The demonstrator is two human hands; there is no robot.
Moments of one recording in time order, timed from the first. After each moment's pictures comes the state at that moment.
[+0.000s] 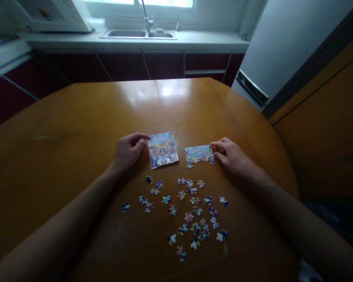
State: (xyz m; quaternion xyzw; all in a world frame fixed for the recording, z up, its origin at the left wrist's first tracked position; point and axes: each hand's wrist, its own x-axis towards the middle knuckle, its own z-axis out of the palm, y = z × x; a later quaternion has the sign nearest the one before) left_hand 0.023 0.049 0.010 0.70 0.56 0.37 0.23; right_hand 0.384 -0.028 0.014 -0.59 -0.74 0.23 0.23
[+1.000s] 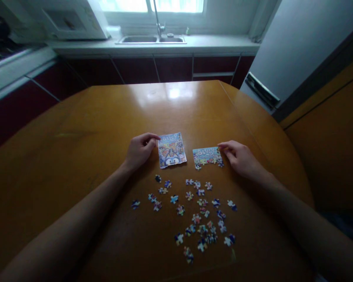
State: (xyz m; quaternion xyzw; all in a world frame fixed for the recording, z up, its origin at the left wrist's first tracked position) left_hand 0.025 0.047 0.010 0.70 0.55 0.39 0.25; right_hand 0.382 -0.024 0.008 -0.58 -0.72 0.22 0.30
